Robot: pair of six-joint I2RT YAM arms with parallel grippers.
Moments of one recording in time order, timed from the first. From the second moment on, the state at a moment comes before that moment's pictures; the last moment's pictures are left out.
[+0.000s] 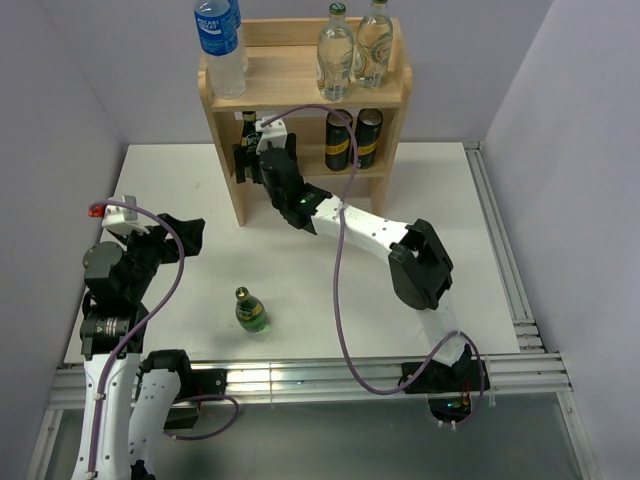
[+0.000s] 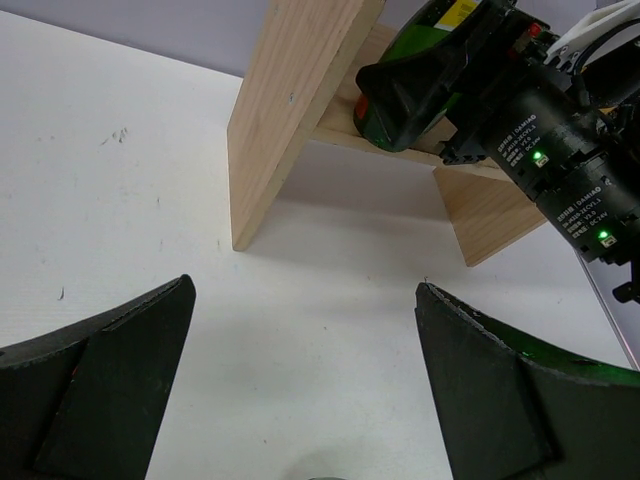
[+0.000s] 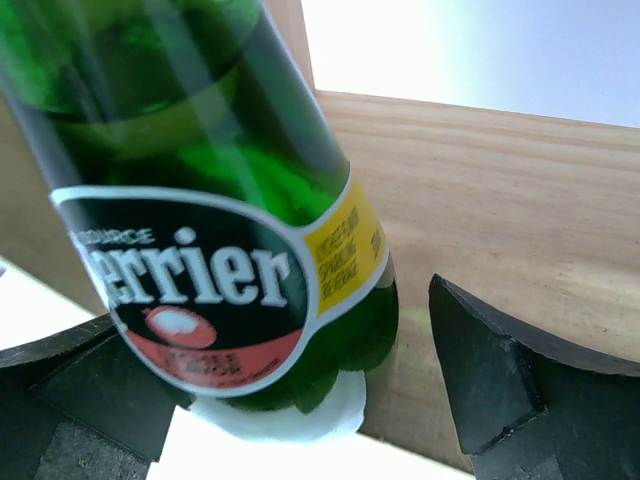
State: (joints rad) left arm 0.03 0.53 0.76 -0.34 0.23 -0.41; right arm 0.85 2.08 1.78 0.21 0.50 0.16
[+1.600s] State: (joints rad) left arm 0.05 0.51 0.76 -0.34 0.24 -0.41; right arm 1.20 1.32 0.98 0.26 0.65 0.28
